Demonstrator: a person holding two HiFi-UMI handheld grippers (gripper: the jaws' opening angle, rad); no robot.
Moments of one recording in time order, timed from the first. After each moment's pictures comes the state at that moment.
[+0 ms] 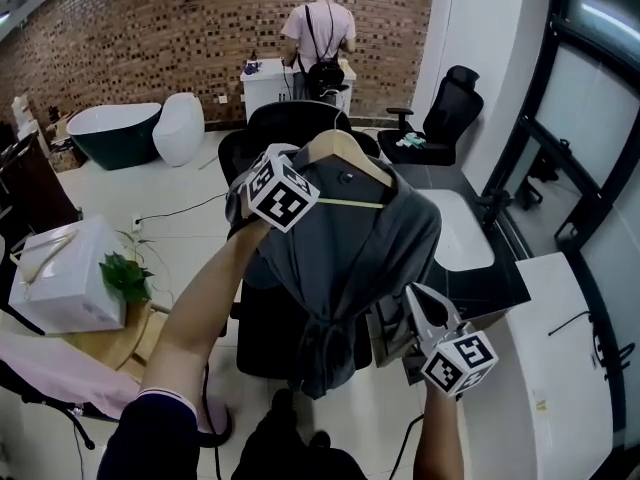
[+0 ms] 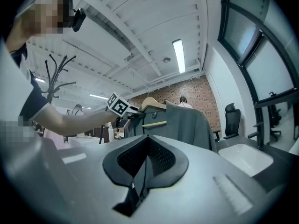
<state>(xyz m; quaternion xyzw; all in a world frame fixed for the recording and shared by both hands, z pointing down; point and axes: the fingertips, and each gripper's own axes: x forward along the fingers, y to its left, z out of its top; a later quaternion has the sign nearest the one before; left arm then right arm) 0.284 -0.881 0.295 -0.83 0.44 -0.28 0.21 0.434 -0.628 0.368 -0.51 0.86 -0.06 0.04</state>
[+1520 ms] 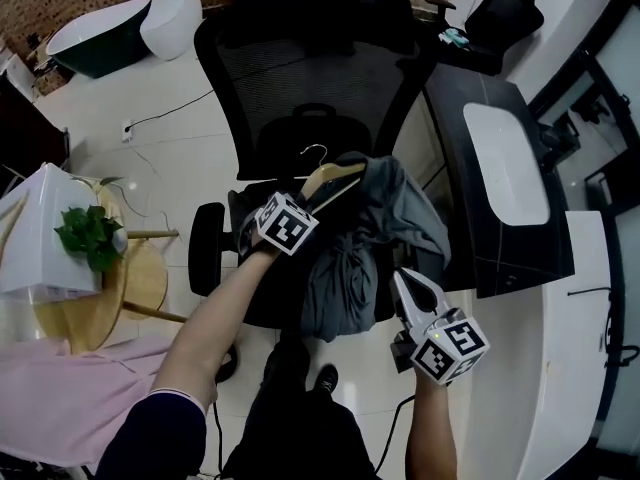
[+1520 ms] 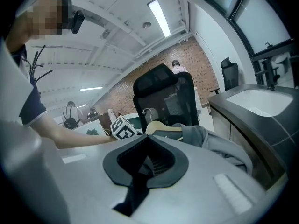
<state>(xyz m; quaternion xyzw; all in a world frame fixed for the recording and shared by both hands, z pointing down) 0.254 -0.896 0.715 -0.84 0.35 -0.40 -0.11 0.389 -0.717 0.561 -0.48 0.84 -0.25 -0.02</state>
